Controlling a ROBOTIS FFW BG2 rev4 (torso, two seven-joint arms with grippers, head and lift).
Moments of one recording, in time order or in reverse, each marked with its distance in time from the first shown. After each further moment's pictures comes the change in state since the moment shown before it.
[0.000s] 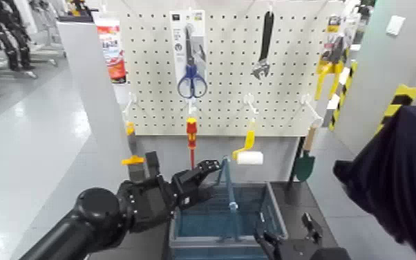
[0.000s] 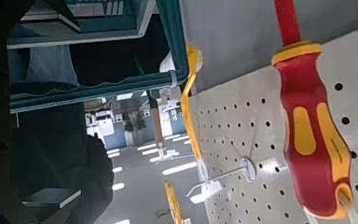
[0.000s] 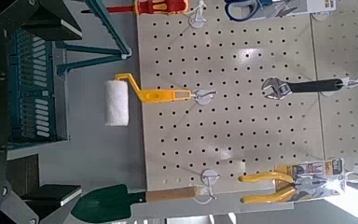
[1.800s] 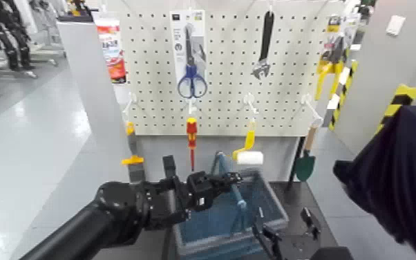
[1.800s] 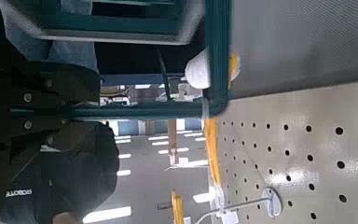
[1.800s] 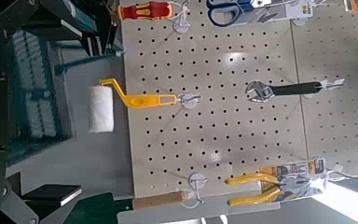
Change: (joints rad) left arm -0.125 -0.057 -0.166 0.198 0.149 0.033 -0.024; right arm -0.018 -0.007 0.016 0.013 -0.016 -0.052 0.000
